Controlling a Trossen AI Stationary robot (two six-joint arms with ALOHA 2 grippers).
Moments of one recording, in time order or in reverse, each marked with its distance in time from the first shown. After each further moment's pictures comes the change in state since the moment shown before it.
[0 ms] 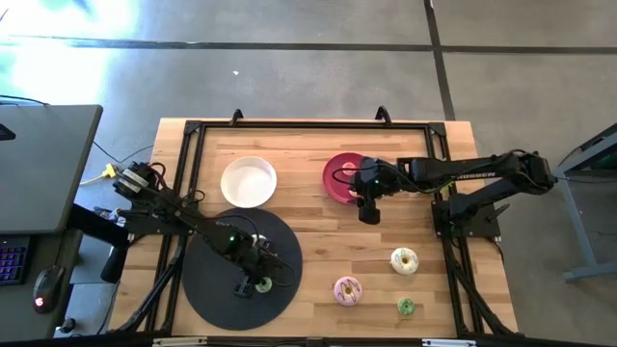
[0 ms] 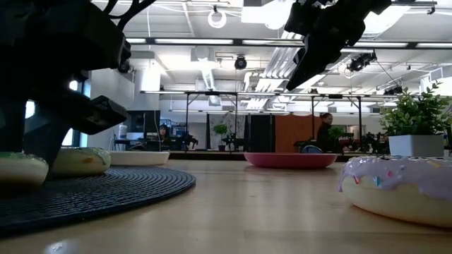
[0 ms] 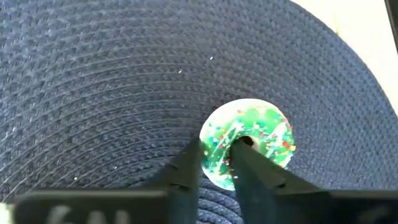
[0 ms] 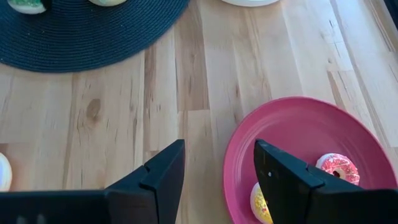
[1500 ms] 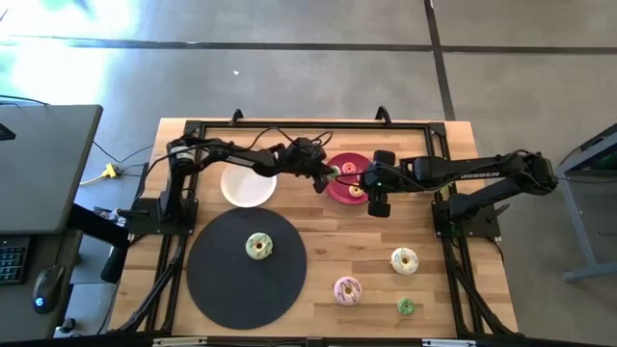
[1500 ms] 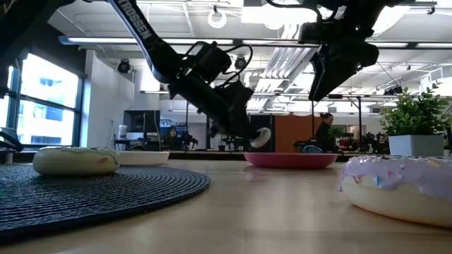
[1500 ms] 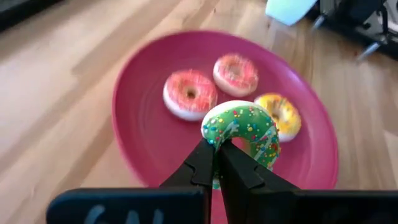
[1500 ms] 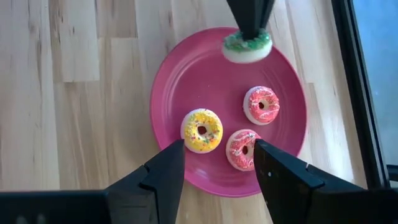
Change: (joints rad) left arm 0.831 0.324 0.293 0.567 -0.007 0.052; right arm -0.002 -0.030 0.000 -0.233 0.262 -0.059
